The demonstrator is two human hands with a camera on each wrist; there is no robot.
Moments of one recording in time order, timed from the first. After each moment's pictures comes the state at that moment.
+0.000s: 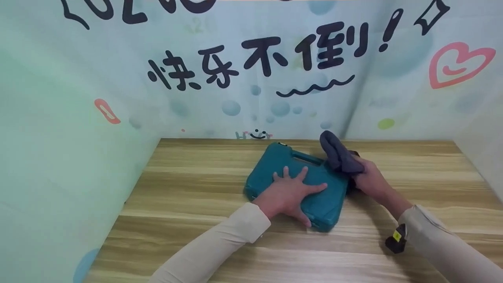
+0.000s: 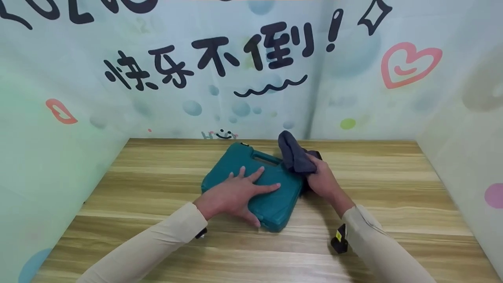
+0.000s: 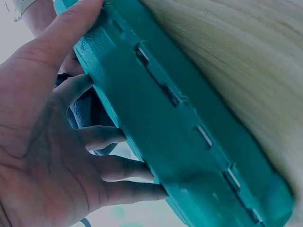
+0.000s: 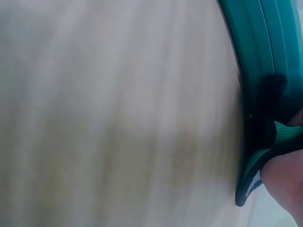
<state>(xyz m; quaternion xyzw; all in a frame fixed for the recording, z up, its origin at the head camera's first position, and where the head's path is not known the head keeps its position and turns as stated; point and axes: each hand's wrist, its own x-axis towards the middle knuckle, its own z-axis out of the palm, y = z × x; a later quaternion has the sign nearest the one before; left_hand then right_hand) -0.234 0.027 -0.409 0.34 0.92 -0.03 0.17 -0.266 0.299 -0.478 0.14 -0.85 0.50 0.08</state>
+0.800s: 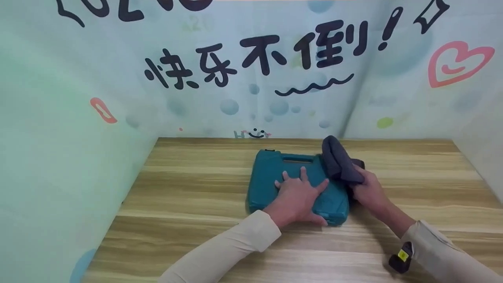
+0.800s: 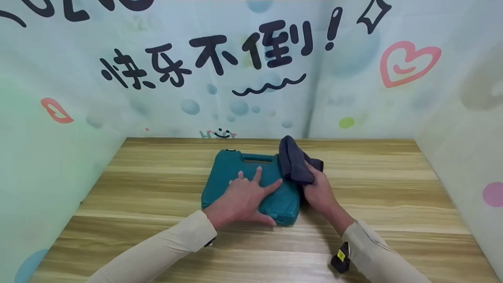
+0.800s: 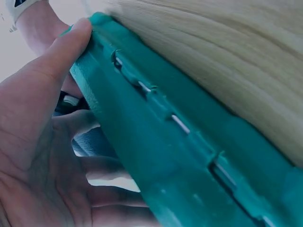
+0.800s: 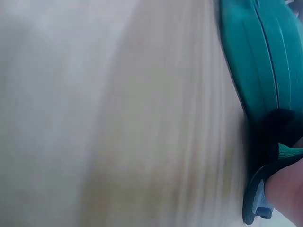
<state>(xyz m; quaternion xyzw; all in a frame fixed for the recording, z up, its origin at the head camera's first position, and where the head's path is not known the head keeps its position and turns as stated) -0.220 0.057 -0.420 0.29 0.94 -0.13 0.10 -0.227 0.281 -0.482 0.08 -0.82 0.57 0.06</state>
